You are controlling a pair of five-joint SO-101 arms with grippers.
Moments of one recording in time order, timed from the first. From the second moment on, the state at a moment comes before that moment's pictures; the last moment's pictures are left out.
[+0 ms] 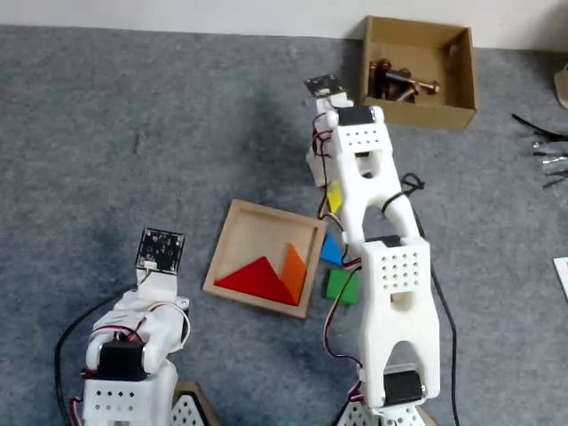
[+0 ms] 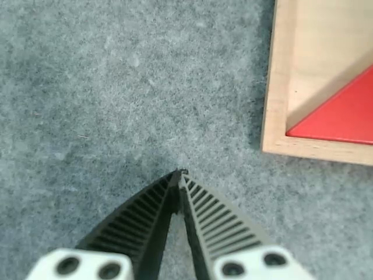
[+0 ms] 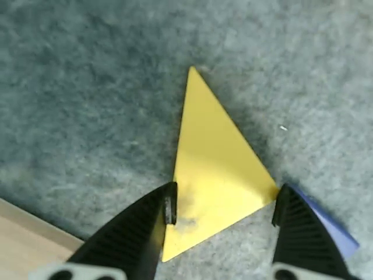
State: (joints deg) left arm -4.7 -104.1 96.0 75.4 -2.0; right arm -14.7 51.3 -44.4 80.1 13.7
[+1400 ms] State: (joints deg) left arm -4.7 -104.1 96.0 75.4 -2.0; right arm -17.0 55.3 -45.1 87.6 14.9
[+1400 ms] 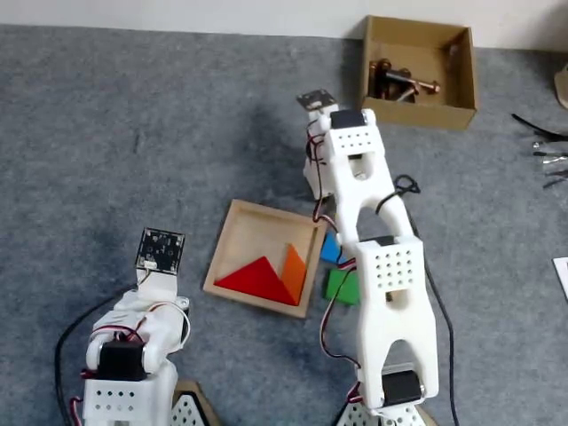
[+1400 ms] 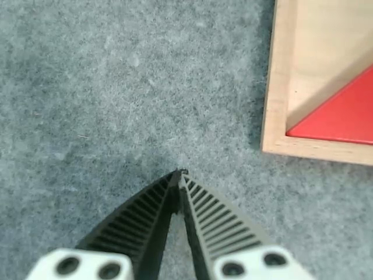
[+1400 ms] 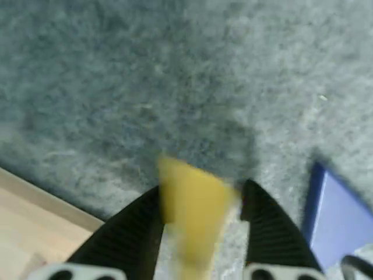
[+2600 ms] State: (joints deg) left arm -4.7 -104.1 96.0 75.4 -2.0; right arm -15.0 57.9 -58.9 99.7 14.9
